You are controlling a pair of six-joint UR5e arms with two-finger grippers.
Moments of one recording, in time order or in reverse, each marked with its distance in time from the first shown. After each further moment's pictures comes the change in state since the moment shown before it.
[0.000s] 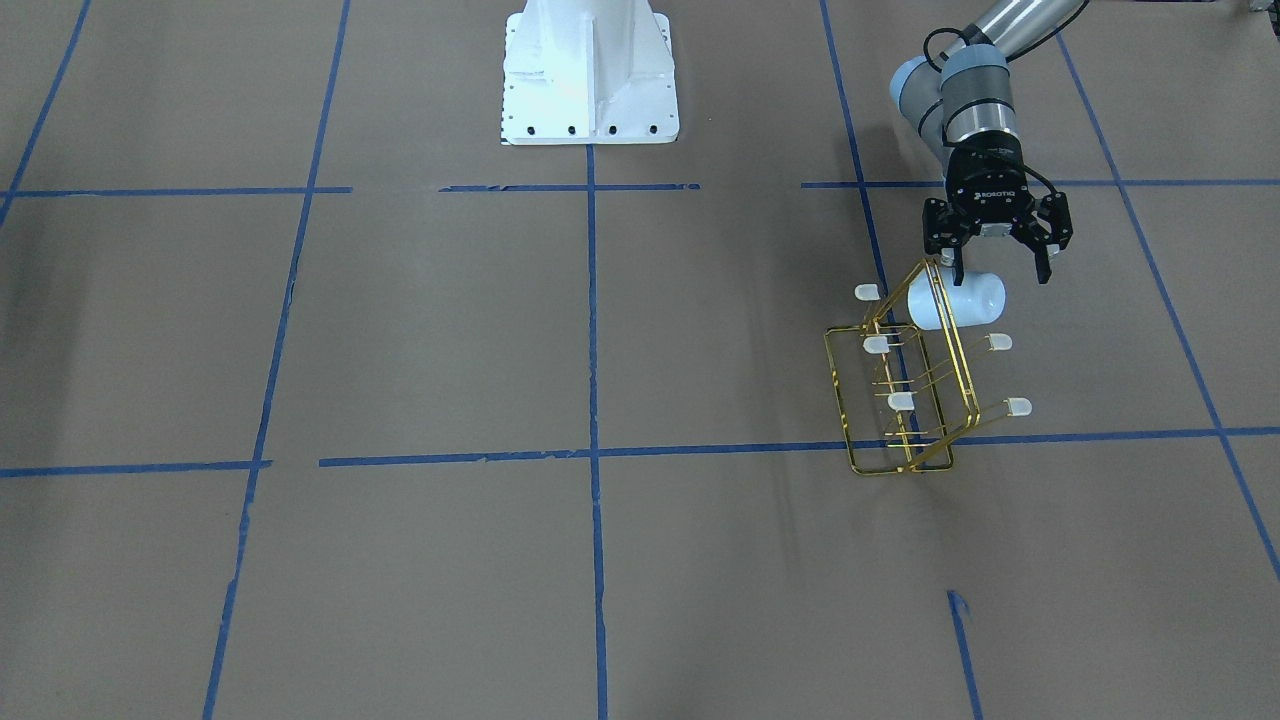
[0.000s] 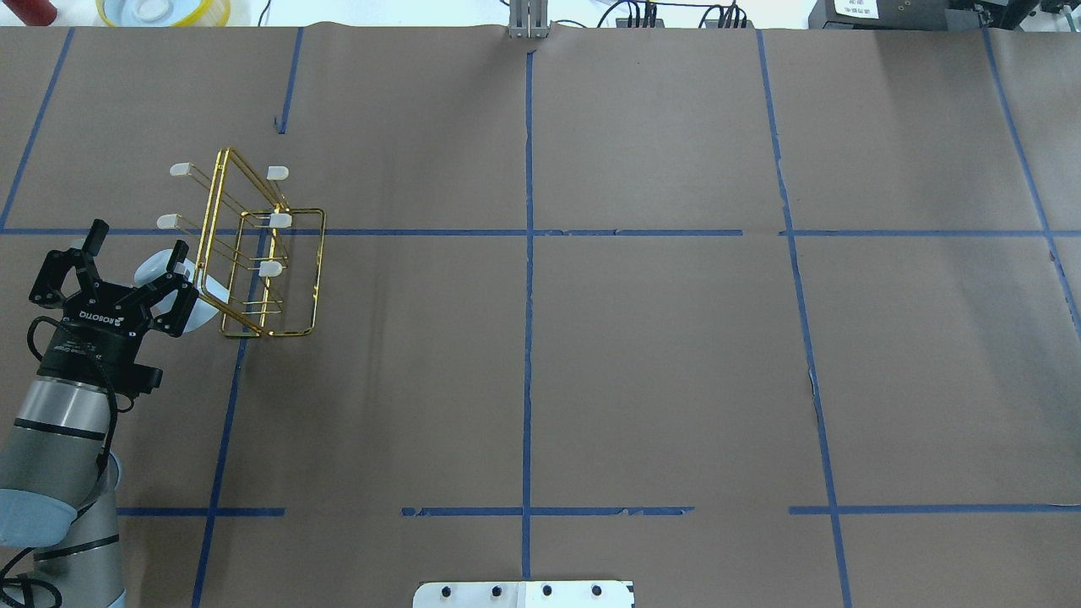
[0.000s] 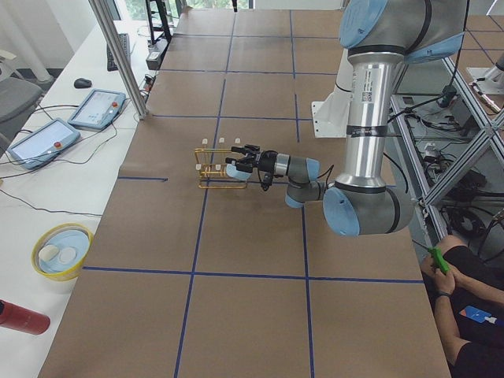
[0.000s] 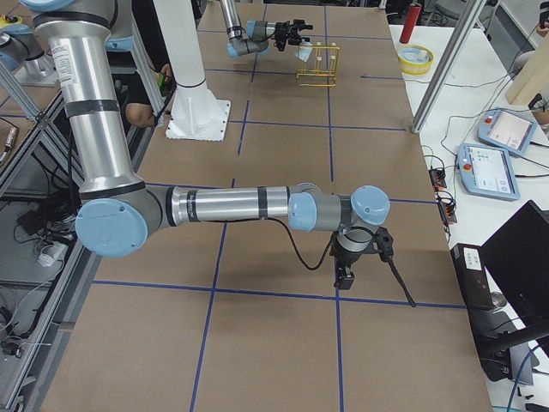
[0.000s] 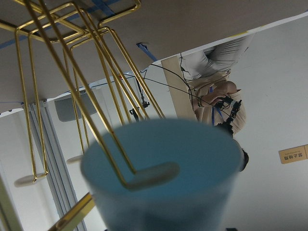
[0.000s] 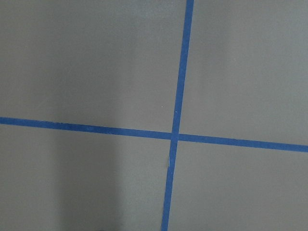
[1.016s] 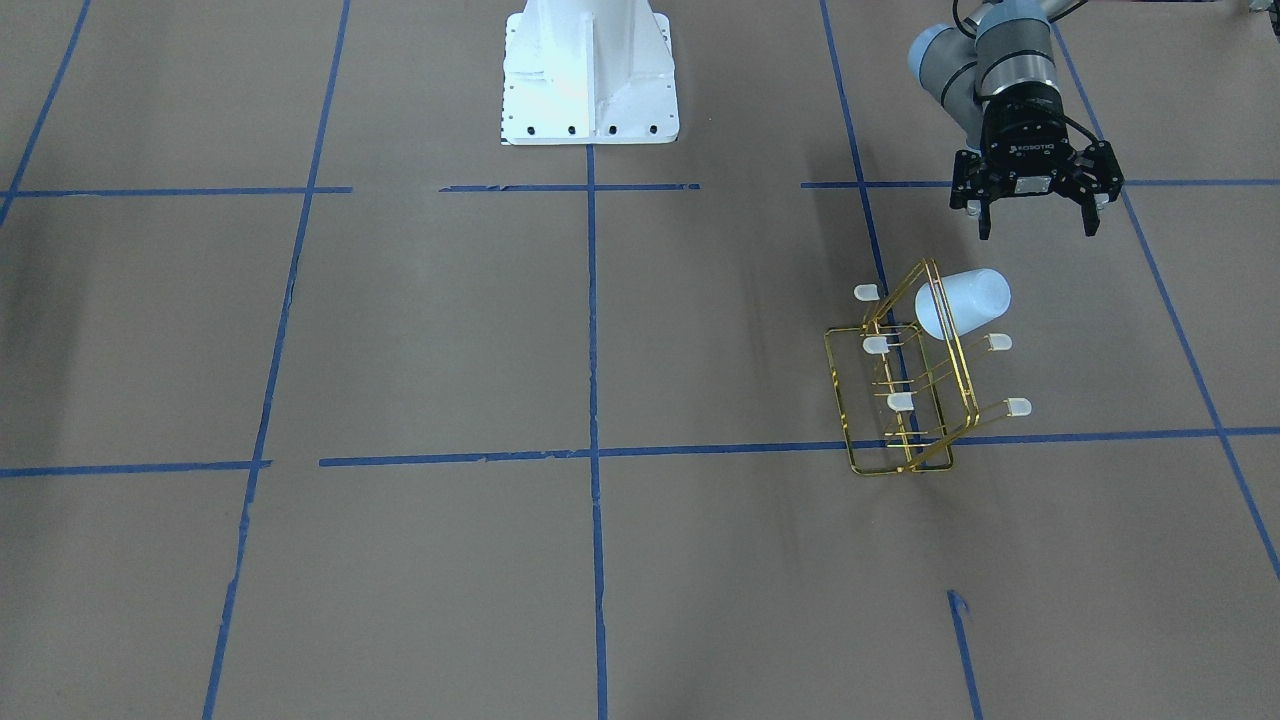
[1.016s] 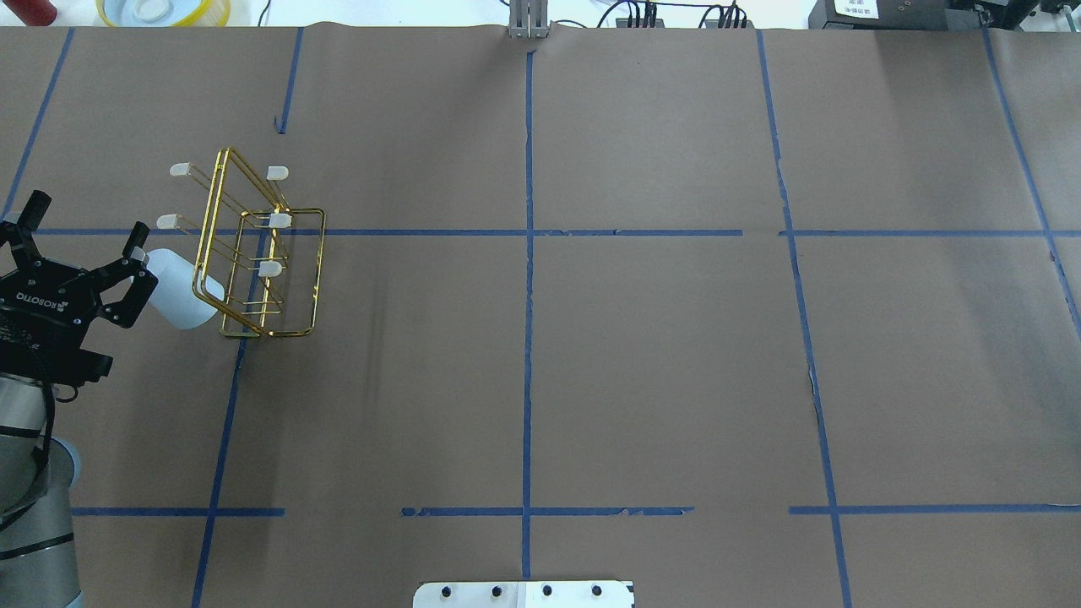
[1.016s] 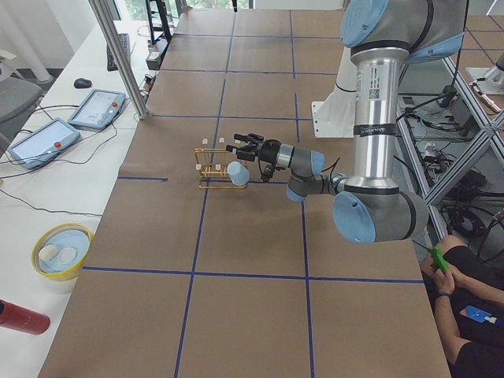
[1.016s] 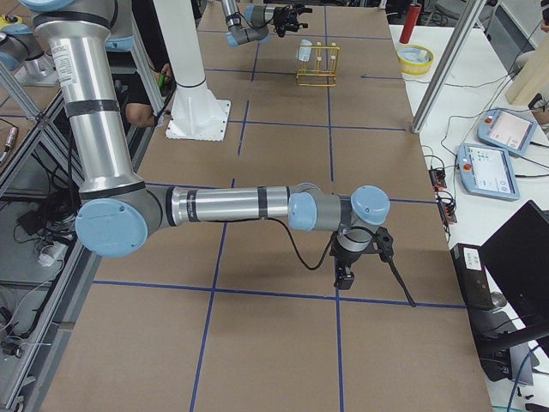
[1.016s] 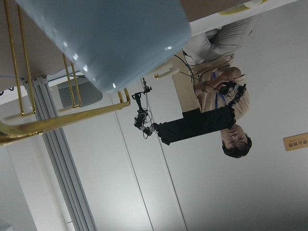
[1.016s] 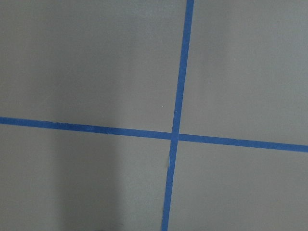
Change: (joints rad) left arm -0.062 0.113 -0.199 0.003 -0.111 0.166; right arm 0.000 0.000 0.000 0.000 0.000 0.000
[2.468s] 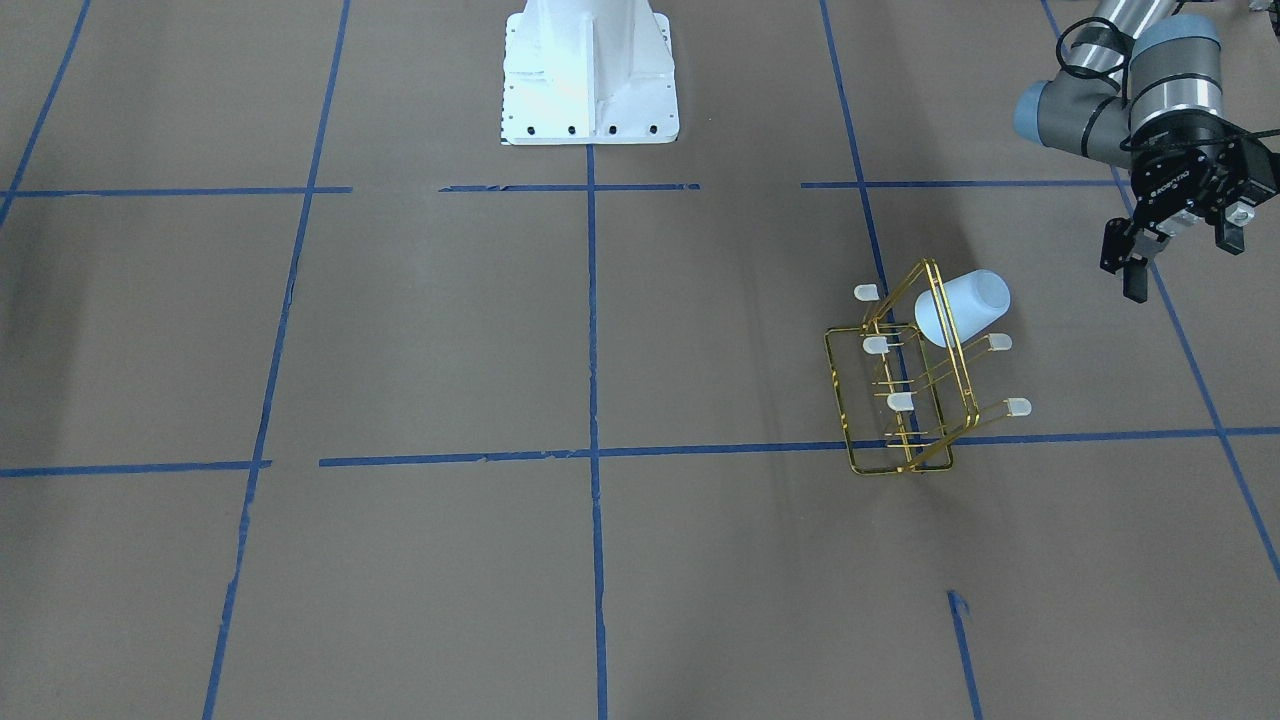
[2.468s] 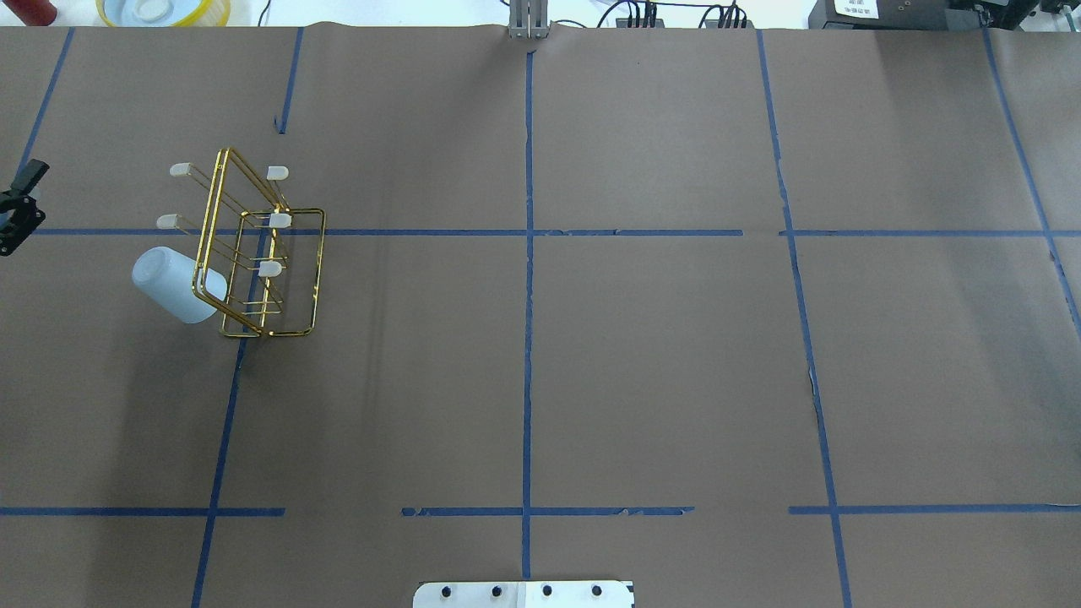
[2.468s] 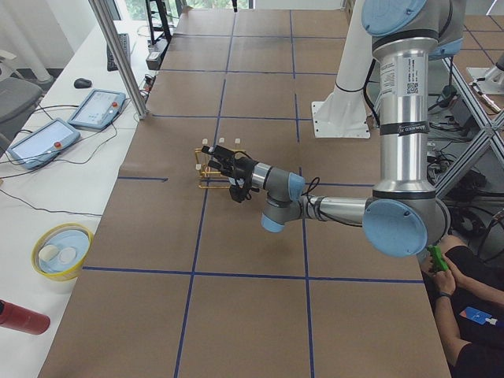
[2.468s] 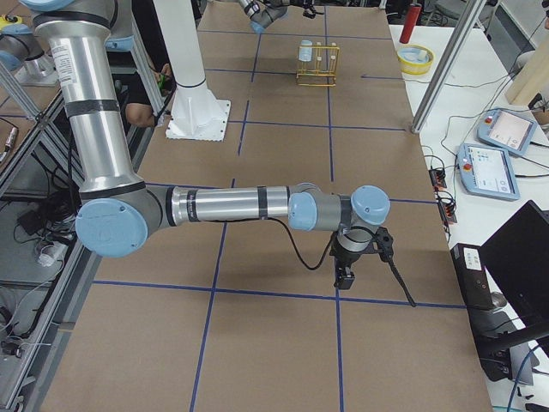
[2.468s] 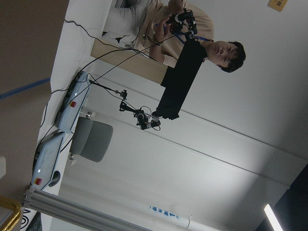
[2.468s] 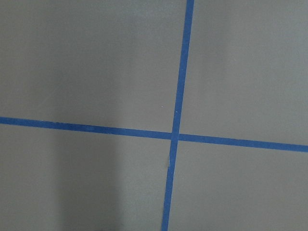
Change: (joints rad) left arm -0.406 0.046 0.153 -0.016 -0.526 0.839; right arm -0.001 0.000 0.000 0.000 0.000 0.000
